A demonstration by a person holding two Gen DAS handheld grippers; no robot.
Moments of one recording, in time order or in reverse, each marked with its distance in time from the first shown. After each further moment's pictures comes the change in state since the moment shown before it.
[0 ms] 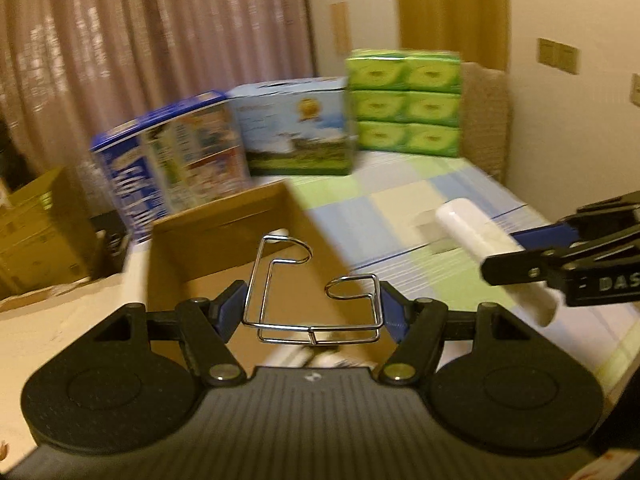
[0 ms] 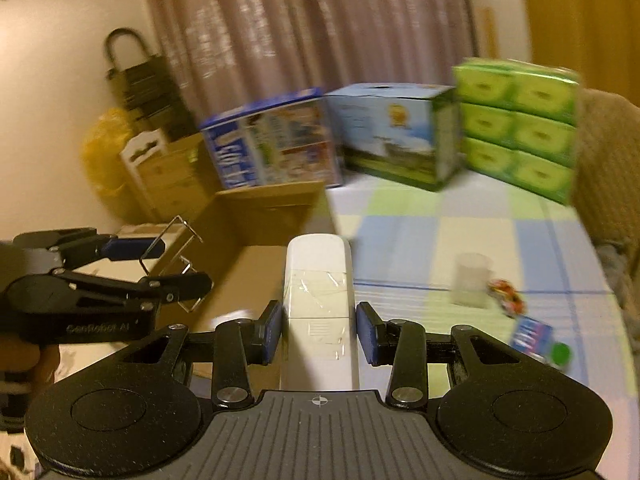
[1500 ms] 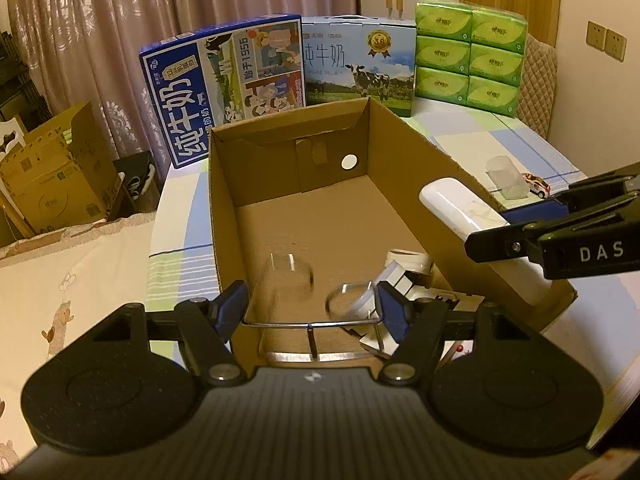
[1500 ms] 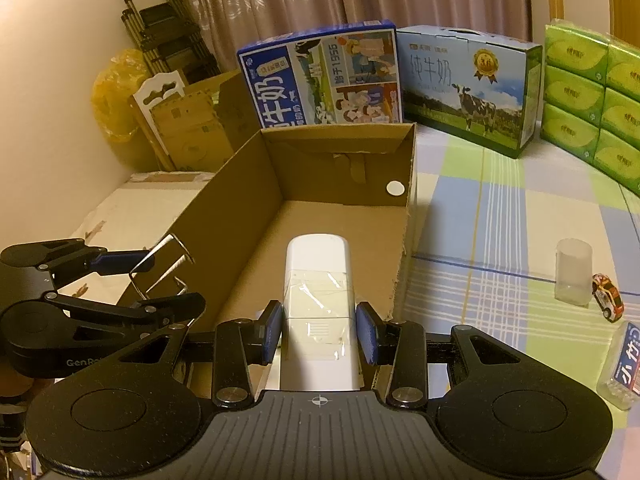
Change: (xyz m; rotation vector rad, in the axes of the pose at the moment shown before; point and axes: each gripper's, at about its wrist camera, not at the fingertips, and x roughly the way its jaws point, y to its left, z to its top) left arm 0.051 0.076 -0.059 -0.070 0.112 0.027; right arm 0.126 0.060 -0.005 -0.046 0.145 0.017
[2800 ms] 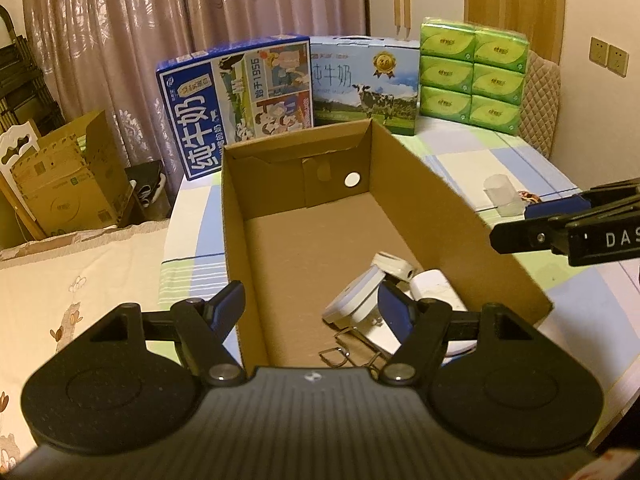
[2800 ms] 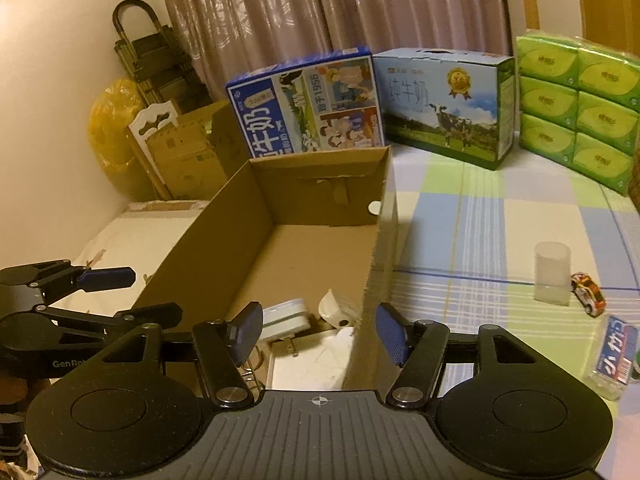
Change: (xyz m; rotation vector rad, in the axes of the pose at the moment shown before) left arm -0.031 -0.008 0.001 -0.029 -0.044 0.022; right arm -0.036 -0.014 -0.005 0.045 -0.083 -0.008
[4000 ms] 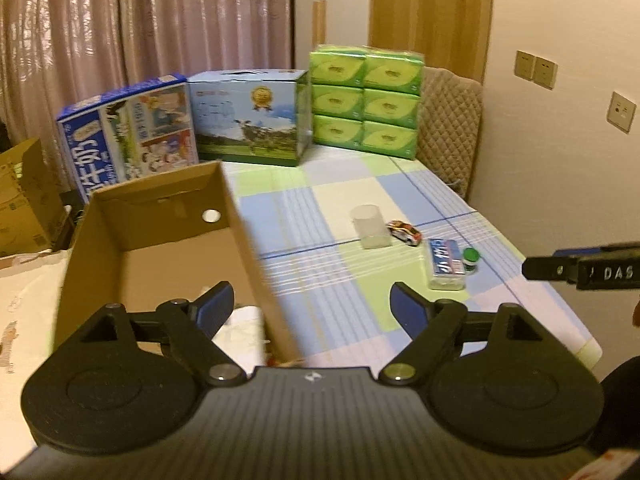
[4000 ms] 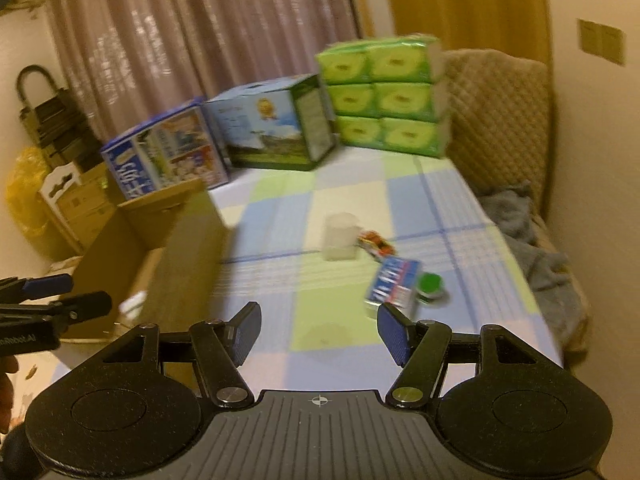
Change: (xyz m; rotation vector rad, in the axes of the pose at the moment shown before) left arm -0.033 -0.159 0.018 0.020 -0.064 -0.165; right arm -0.165 -0.134 -0.064 0.218 -0.087 -0.261
